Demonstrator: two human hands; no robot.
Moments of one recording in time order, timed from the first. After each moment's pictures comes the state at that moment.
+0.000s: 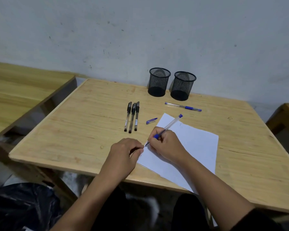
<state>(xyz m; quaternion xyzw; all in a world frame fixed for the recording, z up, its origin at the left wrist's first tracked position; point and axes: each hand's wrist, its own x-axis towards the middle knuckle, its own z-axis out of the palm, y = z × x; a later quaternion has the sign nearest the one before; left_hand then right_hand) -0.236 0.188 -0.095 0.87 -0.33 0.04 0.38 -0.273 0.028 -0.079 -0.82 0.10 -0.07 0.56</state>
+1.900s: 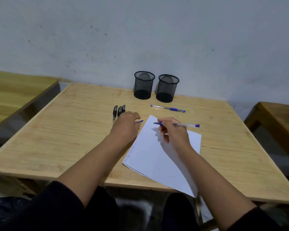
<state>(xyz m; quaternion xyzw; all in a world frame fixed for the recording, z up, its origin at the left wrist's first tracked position) -0.170 0.103 -0.066 0.91 -0.31 0.02 0.27 -0.286 -0.008 -0.048 -0.65 0.27 -0.21 0.68</state>
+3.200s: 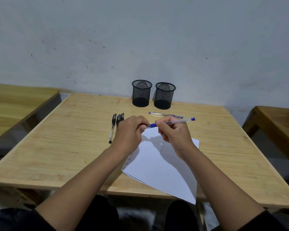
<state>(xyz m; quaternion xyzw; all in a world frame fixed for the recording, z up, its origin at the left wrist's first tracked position) -0.208 0.112 -0.033 0.82 -0.38 0.08 0.42 -0.292 -0.015 -0.023 -0.70 0.14 -0.22 0.66</state>
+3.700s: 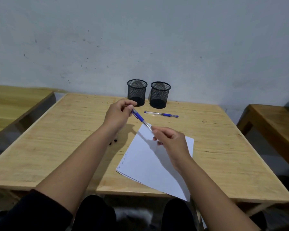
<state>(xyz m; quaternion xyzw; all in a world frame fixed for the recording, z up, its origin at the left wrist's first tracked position) -0.171 0.101 -0.010 0.75 -0.23 -0.07 0.62 -0.313 -0.007 -0.042 -0.68 0.20 -0.23 0.67</state>
